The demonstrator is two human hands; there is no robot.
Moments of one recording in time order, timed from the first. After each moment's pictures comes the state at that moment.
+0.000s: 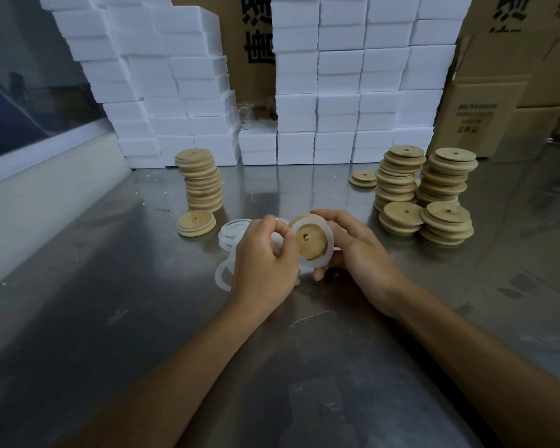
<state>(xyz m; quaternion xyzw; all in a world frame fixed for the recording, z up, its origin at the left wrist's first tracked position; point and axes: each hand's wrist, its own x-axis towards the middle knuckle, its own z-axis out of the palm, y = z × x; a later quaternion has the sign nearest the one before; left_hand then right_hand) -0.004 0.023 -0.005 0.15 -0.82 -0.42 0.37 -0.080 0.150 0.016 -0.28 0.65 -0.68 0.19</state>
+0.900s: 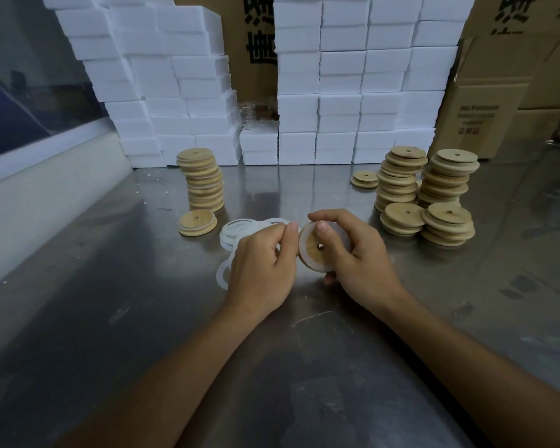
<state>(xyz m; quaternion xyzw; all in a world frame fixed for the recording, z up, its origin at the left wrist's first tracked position) 0.001 0.019 -0.003 0.06 -0.83 -0.35 0.42 -0.078 0.152 0.004 -0.37 0.70 -0.61 0.01</state>
